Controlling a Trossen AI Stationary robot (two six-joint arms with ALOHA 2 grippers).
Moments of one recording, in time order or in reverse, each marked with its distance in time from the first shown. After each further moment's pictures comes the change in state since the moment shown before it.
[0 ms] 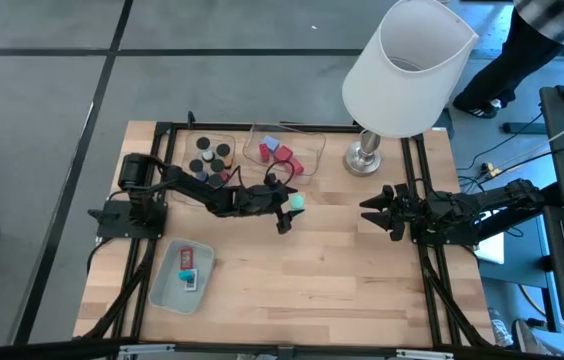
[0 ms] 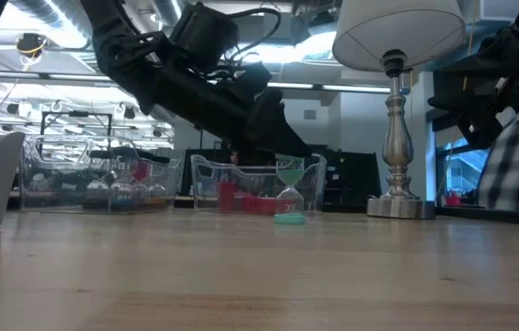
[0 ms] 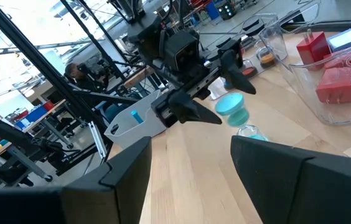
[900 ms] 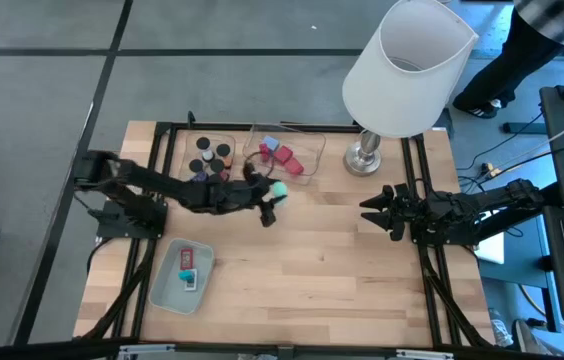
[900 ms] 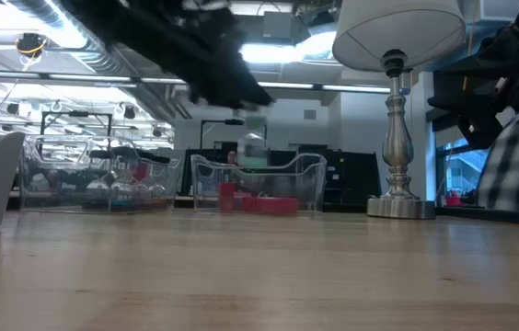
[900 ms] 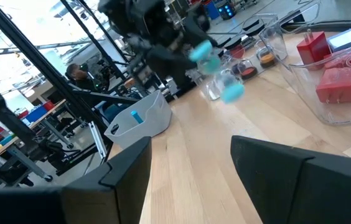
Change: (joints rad) left arm -0.055 -0.350 -0.054 -0.303 -0.182 0.028; right arm 0.000 0.000 0.000 0.000 0.000 0.000
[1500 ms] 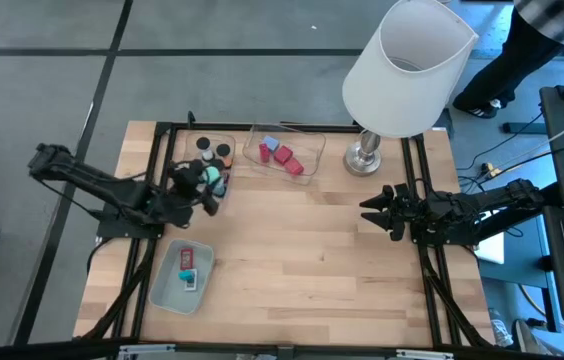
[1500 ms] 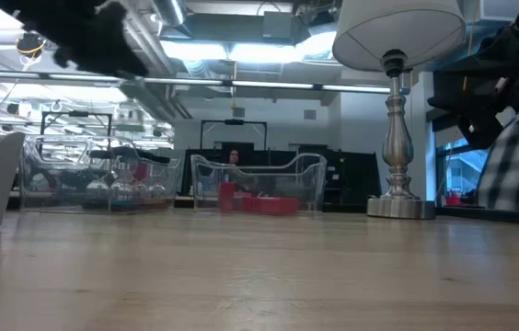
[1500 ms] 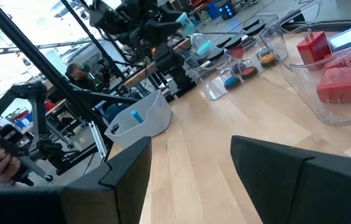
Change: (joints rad) left arm -0.294 -0.678 -0.202 -0.787 -0.674 -0.469; right arm 0.000 0.000 0.000 0.000 -0.001 0.000
